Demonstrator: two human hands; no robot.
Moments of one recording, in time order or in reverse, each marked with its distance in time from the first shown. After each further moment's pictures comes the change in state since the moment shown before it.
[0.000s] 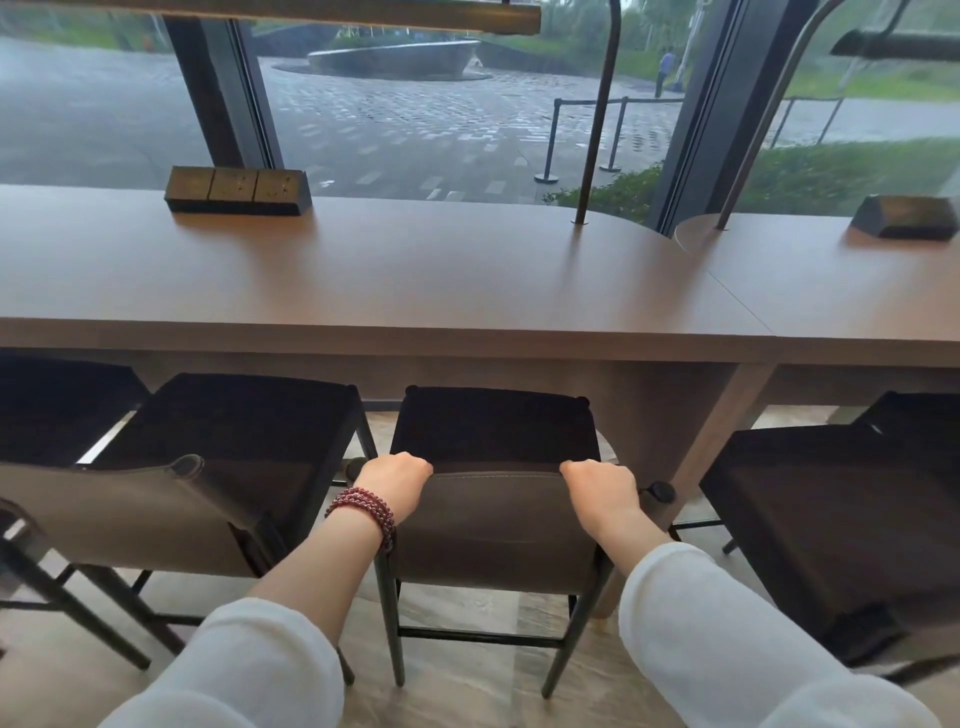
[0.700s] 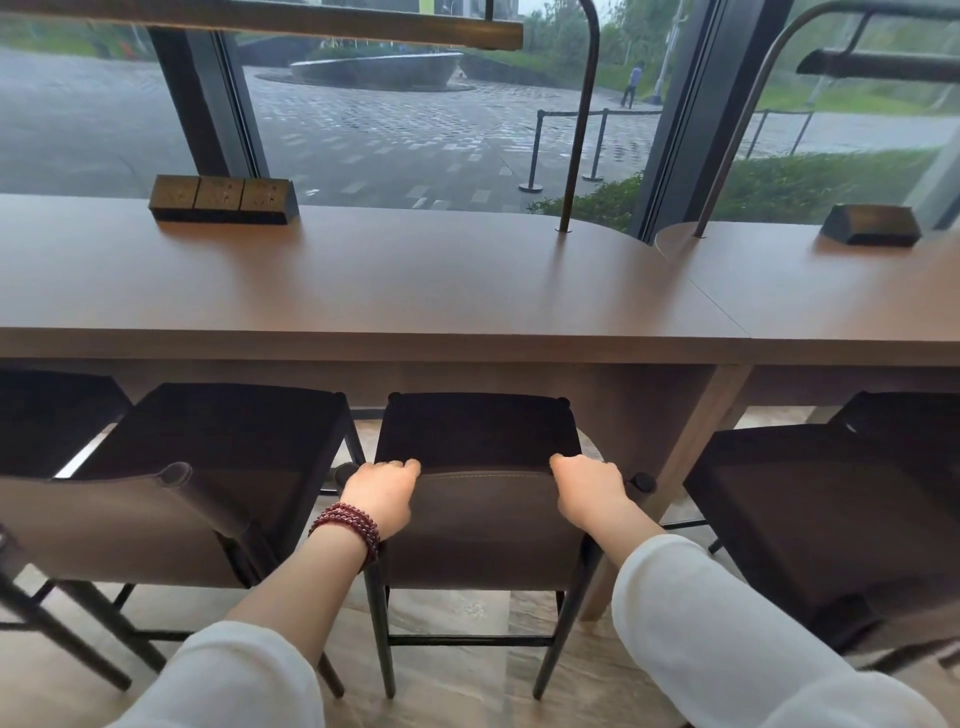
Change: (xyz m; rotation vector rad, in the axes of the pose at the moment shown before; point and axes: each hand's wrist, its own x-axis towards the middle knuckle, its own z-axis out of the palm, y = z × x) left_hand -0.014 -0.001 0.003 -0.069 0.025 -0.021; right_hand 0.005 0.000 -0.003 0.078 -0.062 0.042
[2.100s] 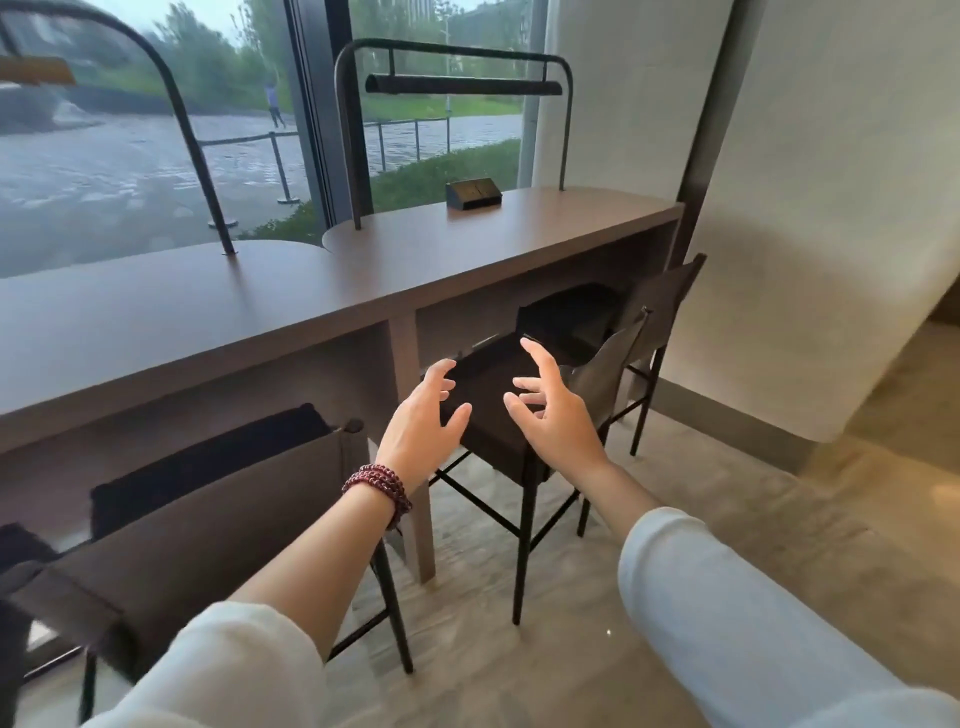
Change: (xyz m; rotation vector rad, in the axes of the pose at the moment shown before) left_hand -0.105 0.308 -0.072 -0.827 0.260 0.724; right_hand -0.272 0.167 -0.023 0.842 0.759 0.400
